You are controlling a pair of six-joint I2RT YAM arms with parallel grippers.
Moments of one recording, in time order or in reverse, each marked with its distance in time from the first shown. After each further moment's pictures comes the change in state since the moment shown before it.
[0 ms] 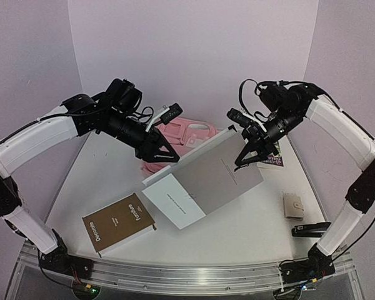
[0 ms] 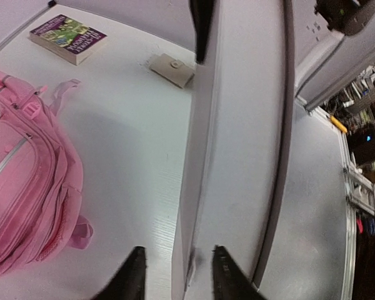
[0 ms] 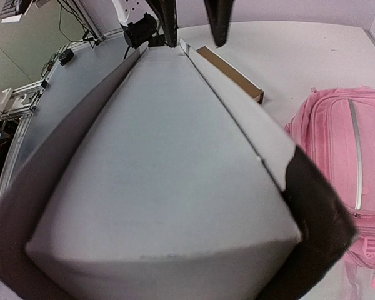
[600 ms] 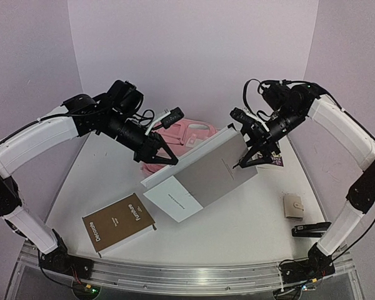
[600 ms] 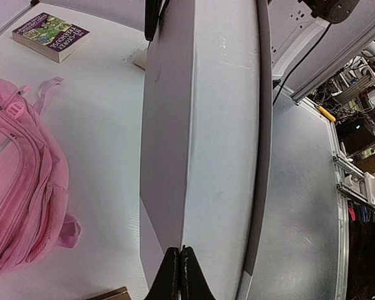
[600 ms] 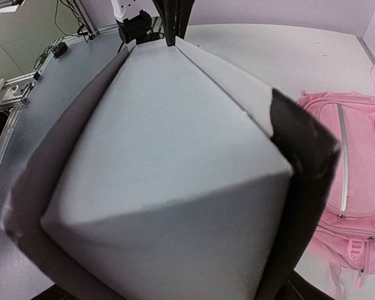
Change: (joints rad) left arm -0.011 0.001 0.003 -0.037 0.051 0.045; right arm -0.023 -0.006 -0.001 0.005 0.015 -0.067
